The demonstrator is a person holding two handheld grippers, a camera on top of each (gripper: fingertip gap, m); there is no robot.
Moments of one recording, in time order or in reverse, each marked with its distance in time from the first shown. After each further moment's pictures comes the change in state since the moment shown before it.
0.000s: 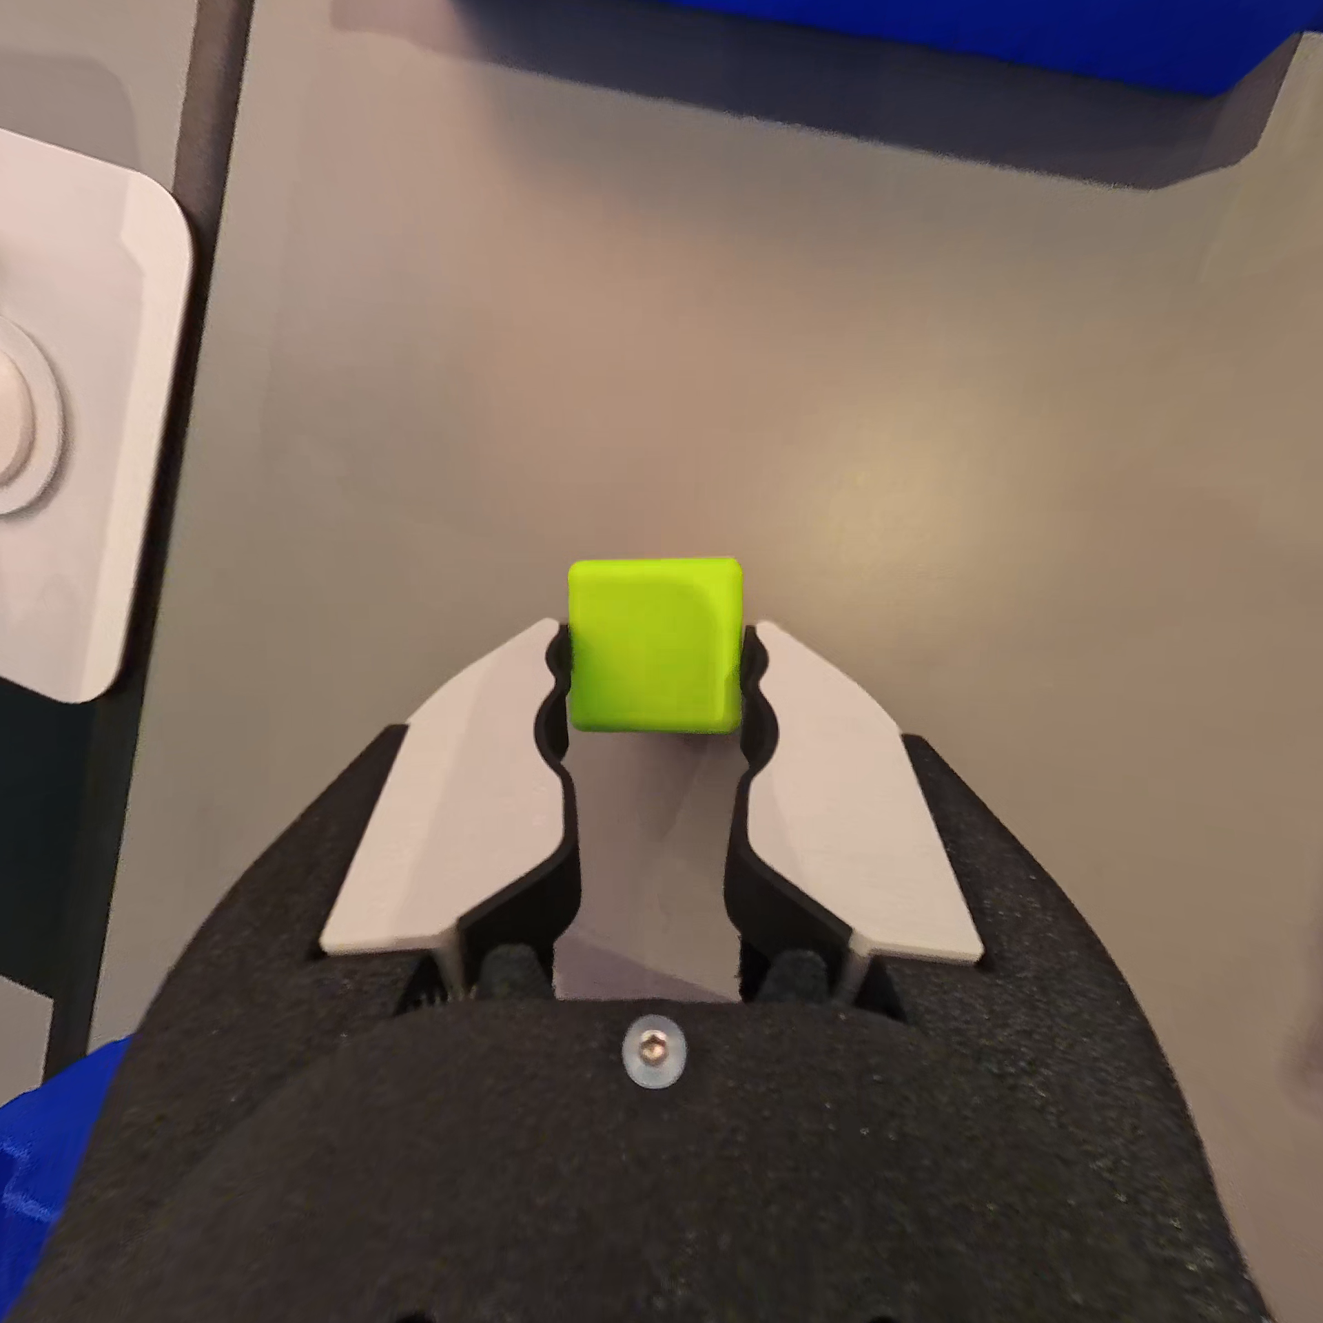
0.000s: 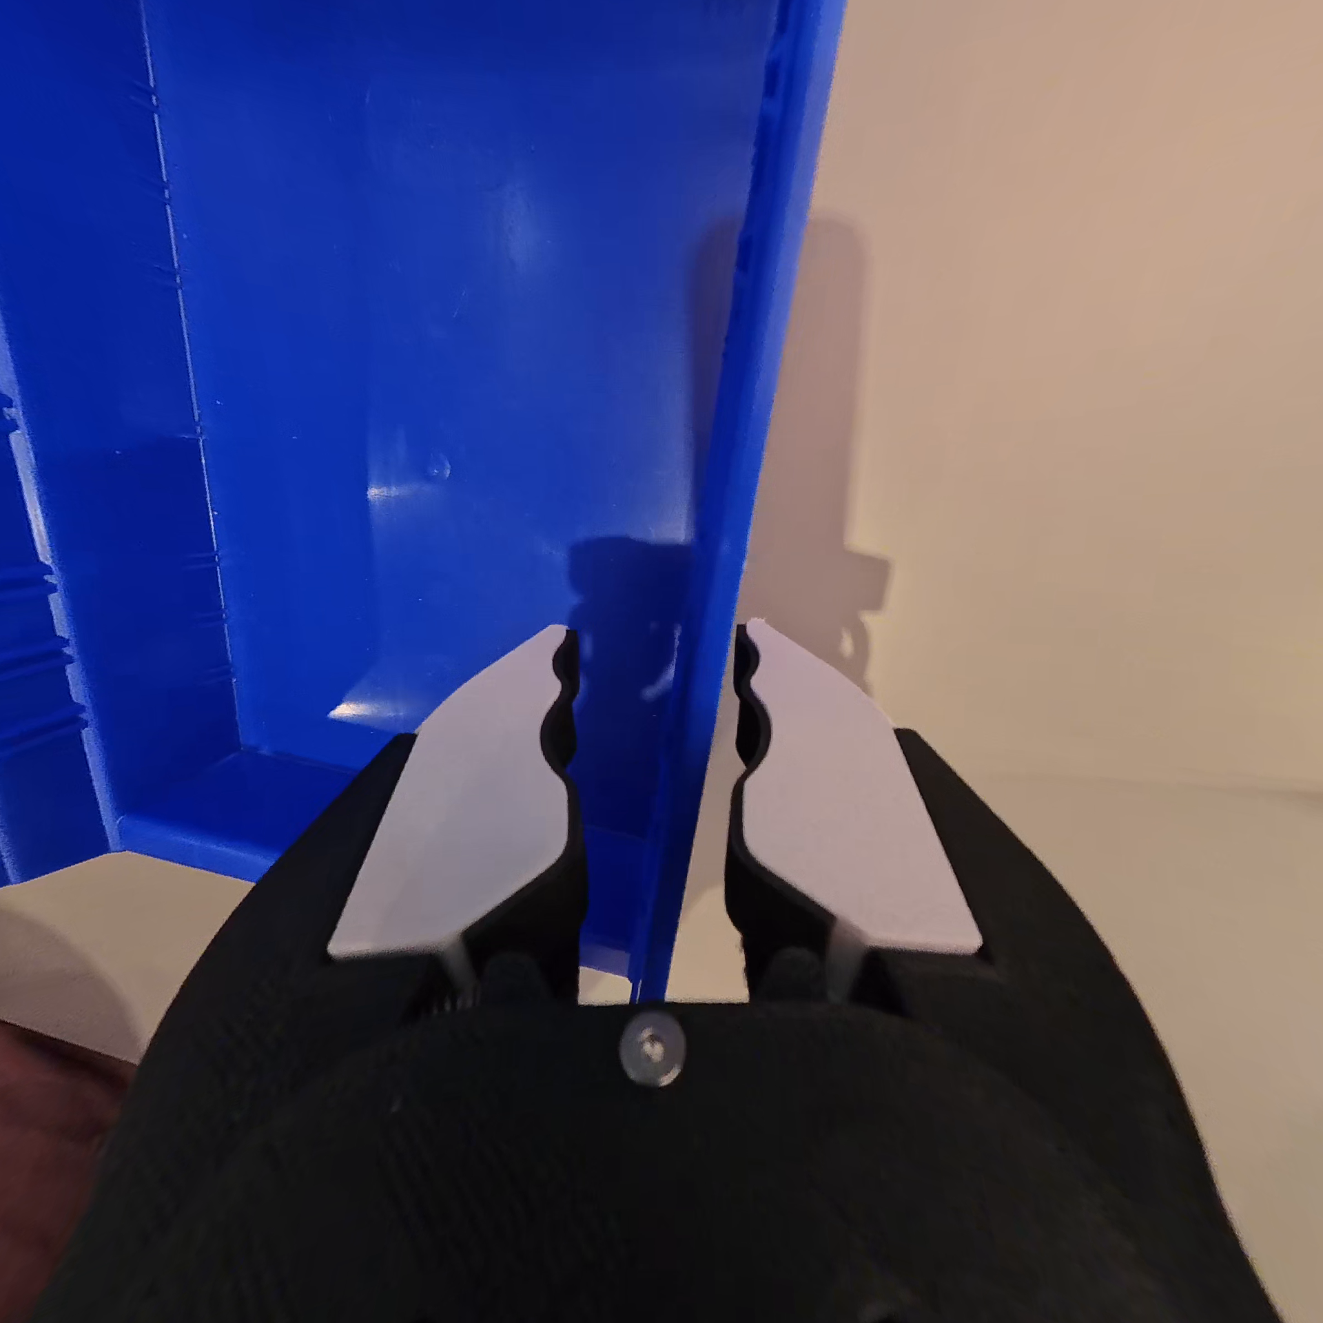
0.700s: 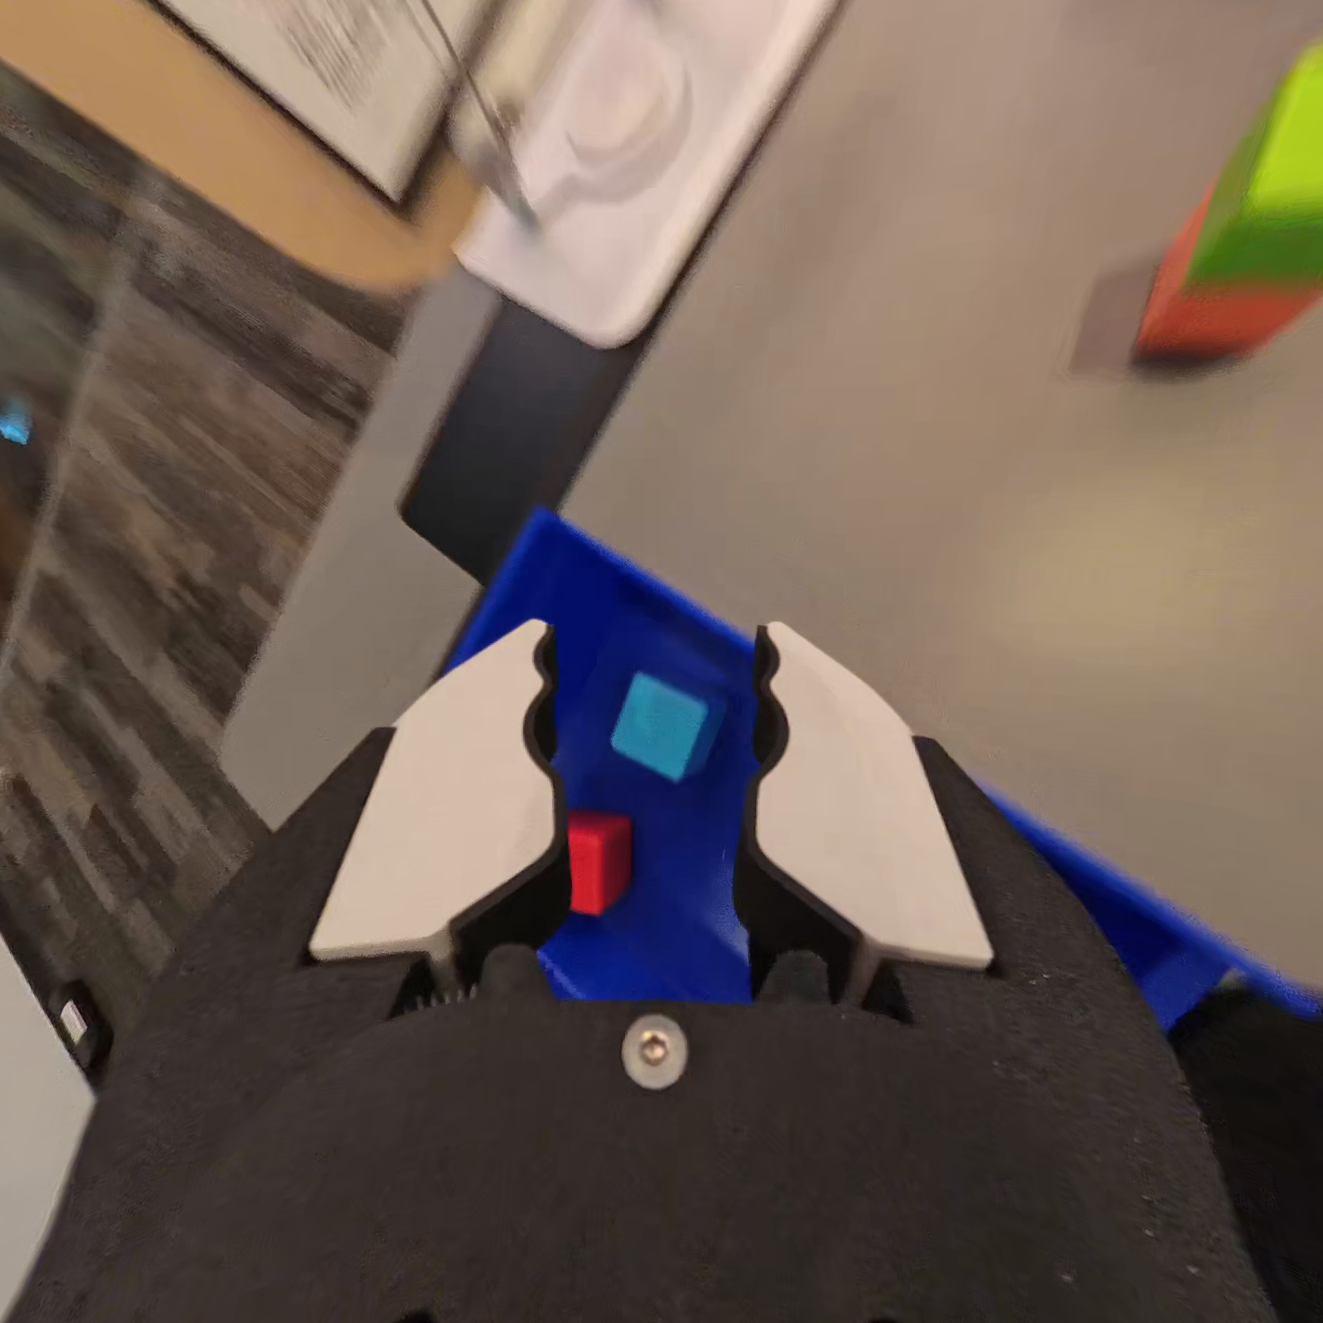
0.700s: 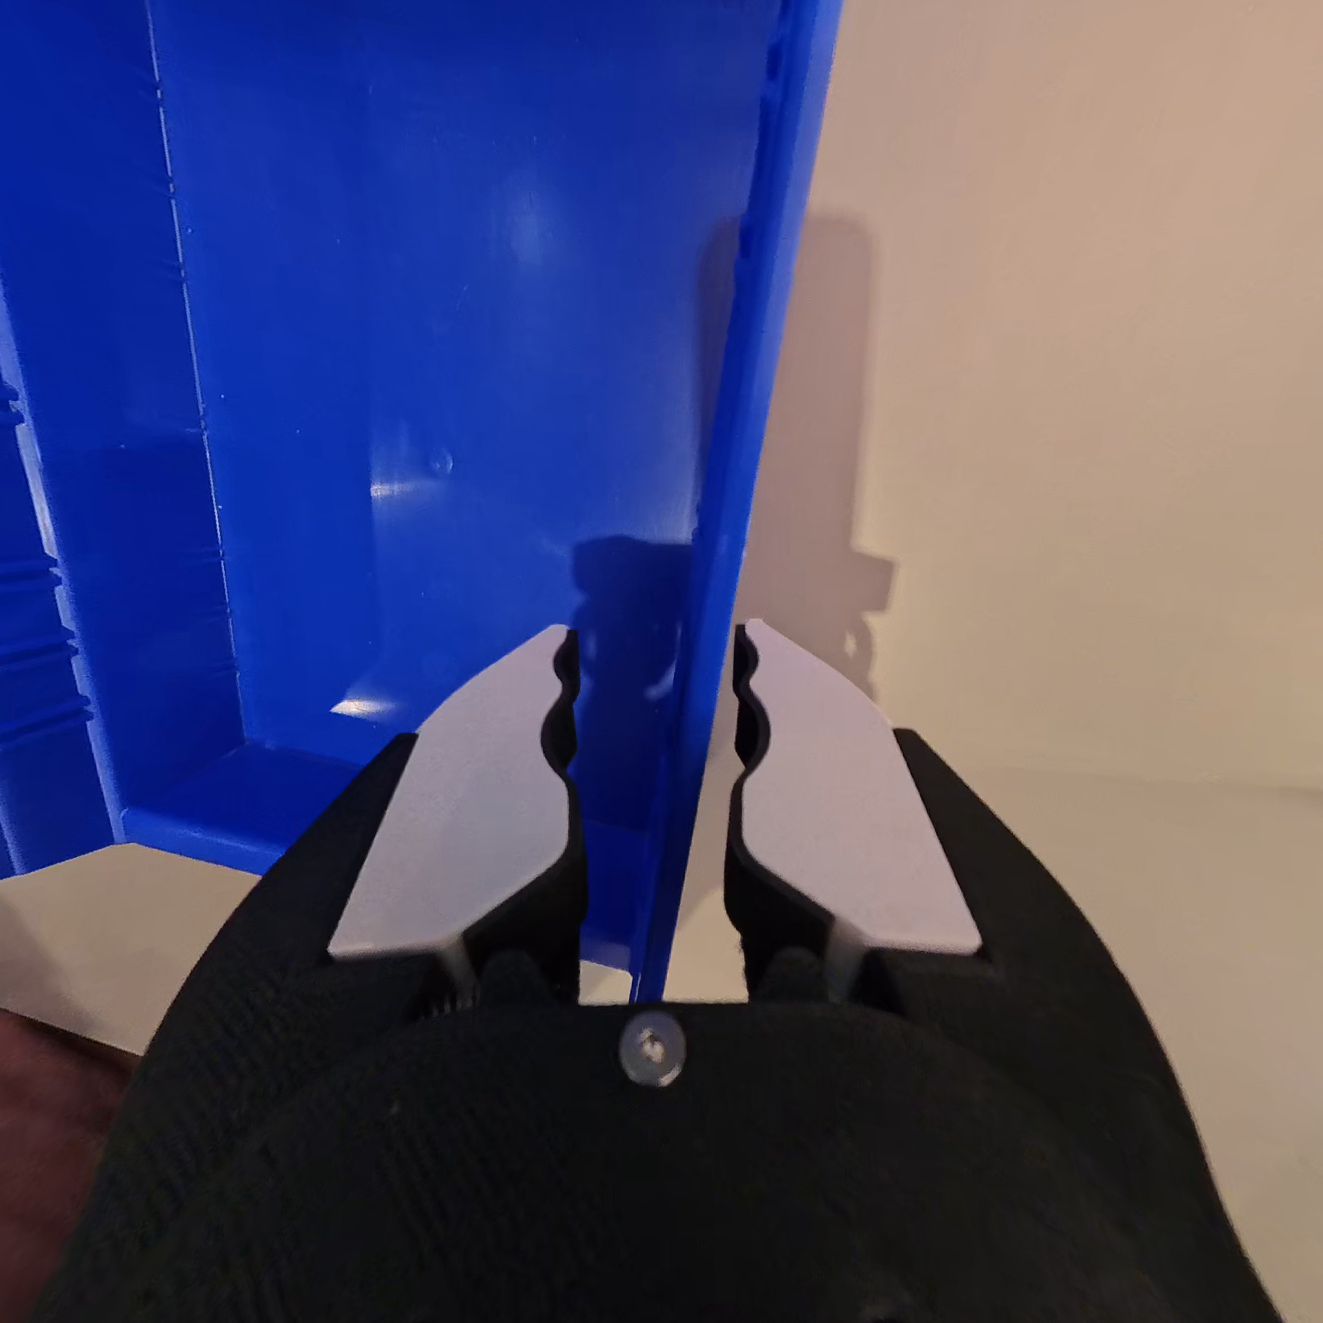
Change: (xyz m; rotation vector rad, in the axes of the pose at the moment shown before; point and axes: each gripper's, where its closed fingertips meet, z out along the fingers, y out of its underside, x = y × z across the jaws) left arm -0.147 0.137 -0.142 0.037 -0.337 -0.124; right arm -0.001 0.003 -0.001 -0.002 -0.010 0.002
